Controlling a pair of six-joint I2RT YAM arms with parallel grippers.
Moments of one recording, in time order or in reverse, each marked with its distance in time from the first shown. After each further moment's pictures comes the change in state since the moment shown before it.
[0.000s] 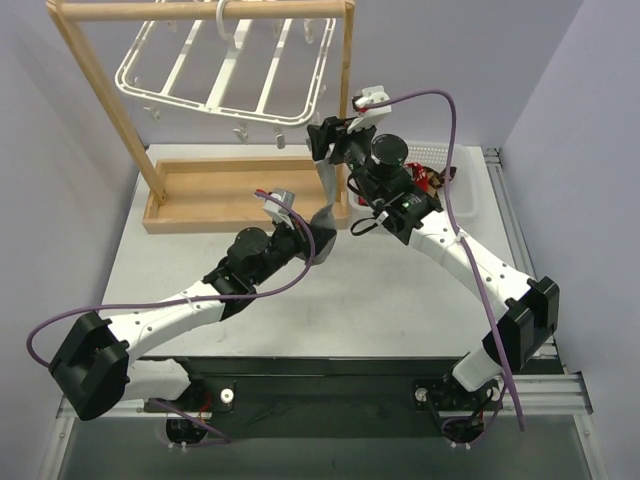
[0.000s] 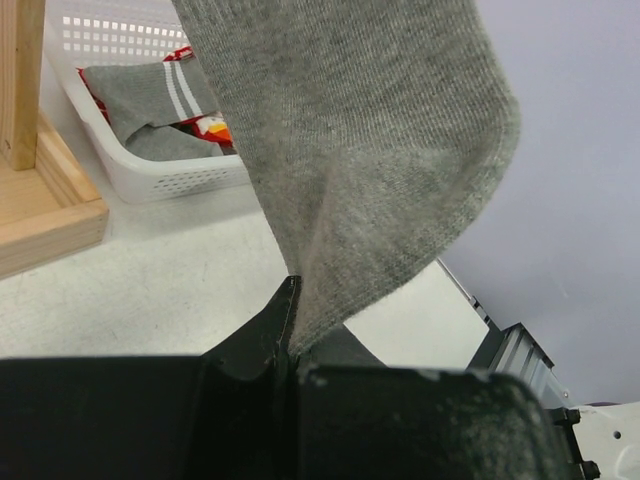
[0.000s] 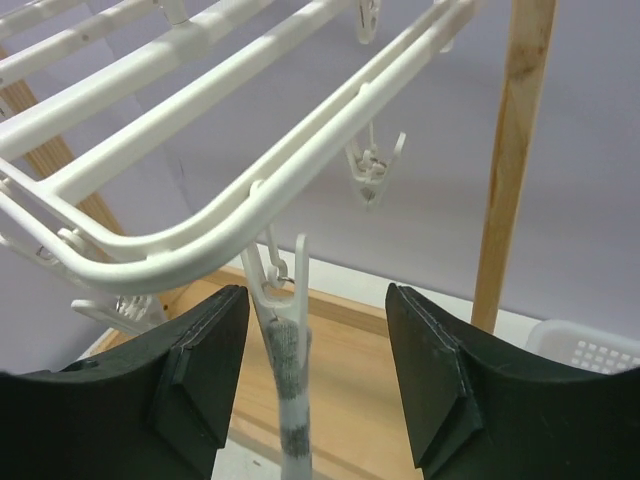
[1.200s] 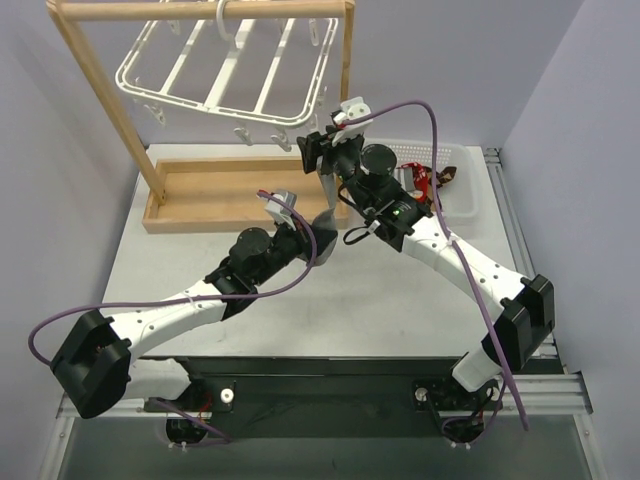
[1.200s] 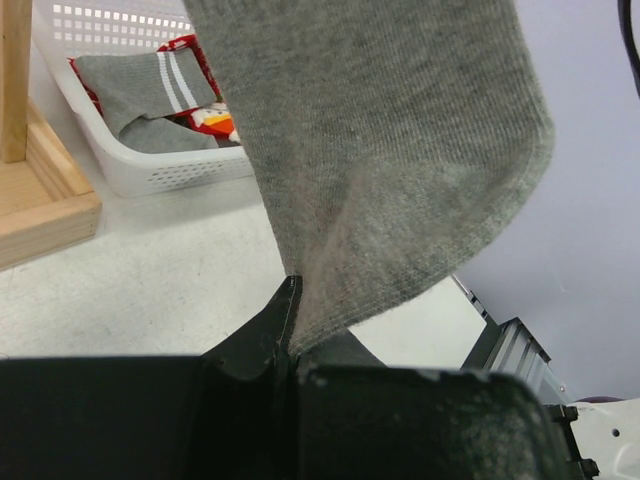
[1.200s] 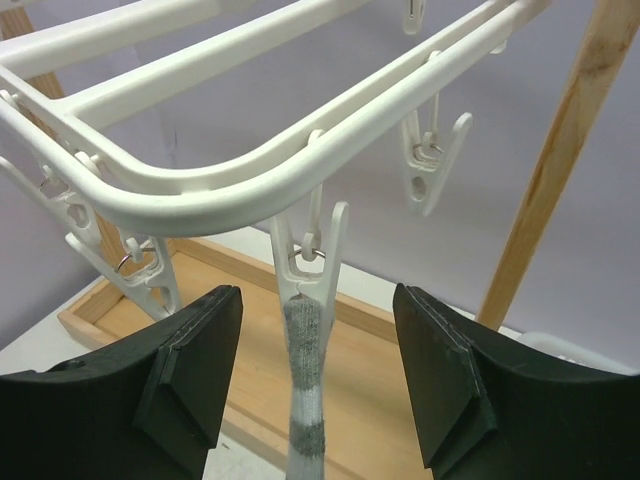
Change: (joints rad) left arm -0.005 0.011 0.000 0.001 0.007 -0.007; right arm 0.054 0.013 -0.036 0.052 0.002 -0.146
